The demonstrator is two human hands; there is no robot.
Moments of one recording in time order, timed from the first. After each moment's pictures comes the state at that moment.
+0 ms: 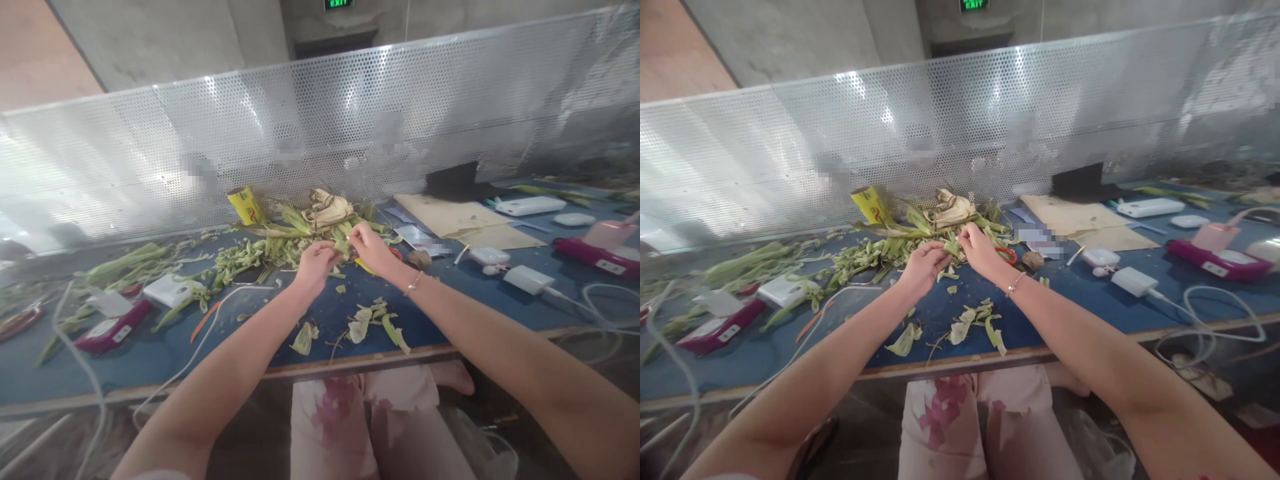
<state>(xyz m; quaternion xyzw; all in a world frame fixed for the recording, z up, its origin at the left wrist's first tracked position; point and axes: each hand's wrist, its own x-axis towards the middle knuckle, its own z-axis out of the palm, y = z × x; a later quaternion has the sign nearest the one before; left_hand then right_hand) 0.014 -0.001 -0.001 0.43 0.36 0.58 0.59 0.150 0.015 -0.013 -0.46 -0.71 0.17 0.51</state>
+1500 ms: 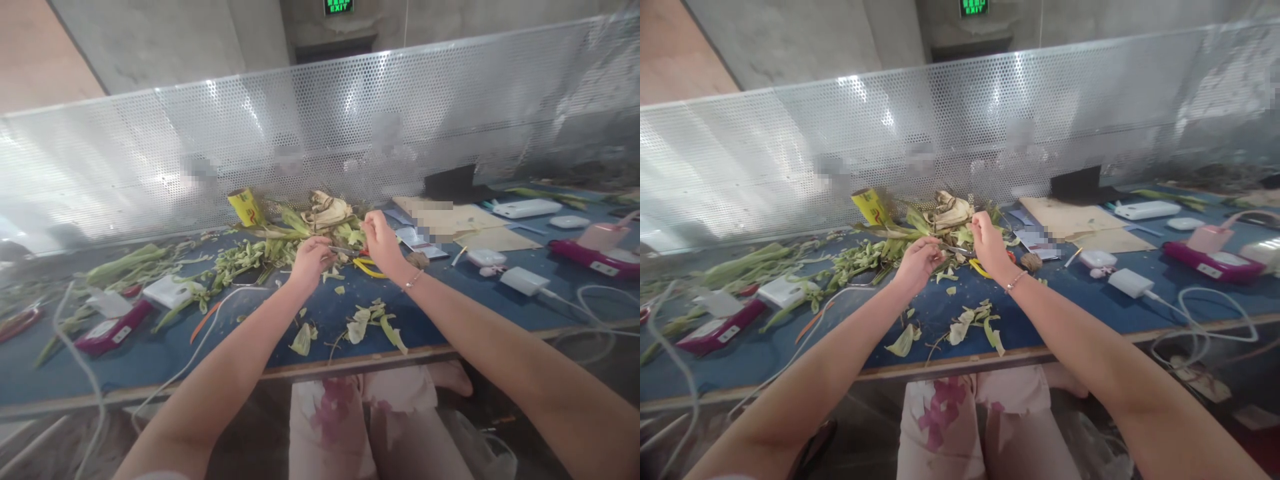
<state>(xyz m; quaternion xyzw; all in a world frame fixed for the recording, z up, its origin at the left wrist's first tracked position) 0.005 0.000 0.006 0.48 0.34 0.58 0.56 0.162 0.009 -0.002 -0.45 -0.67 0.07 0.59</state>
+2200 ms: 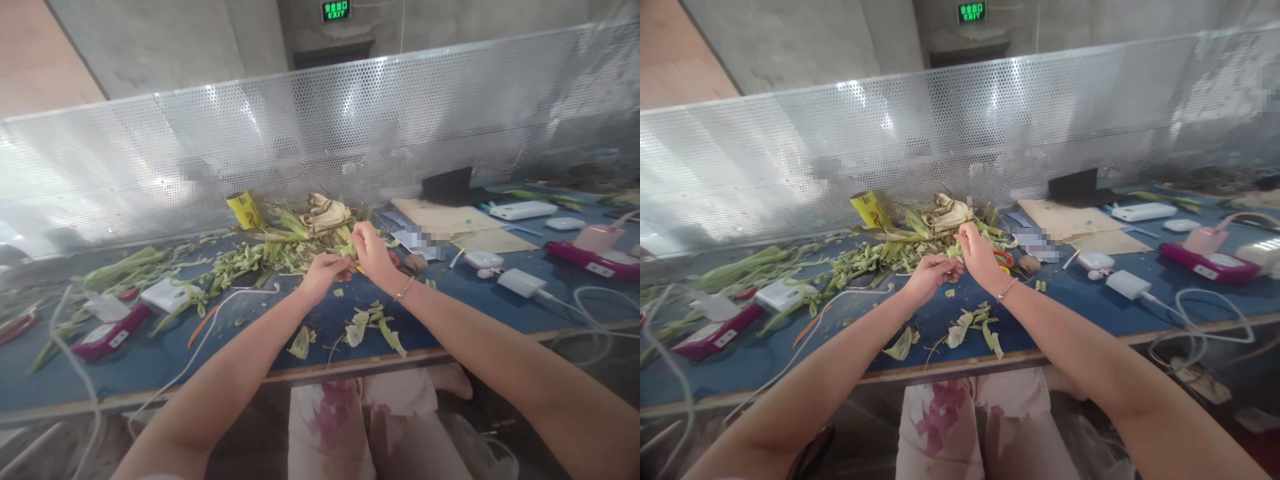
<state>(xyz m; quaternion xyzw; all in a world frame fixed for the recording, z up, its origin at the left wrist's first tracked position) 0.011 -0.011 -0.004 0.60 0.32 0.44 0.59 0.149 0.003 -0.007 -0.43 -0.70 0.02 0.58</state>
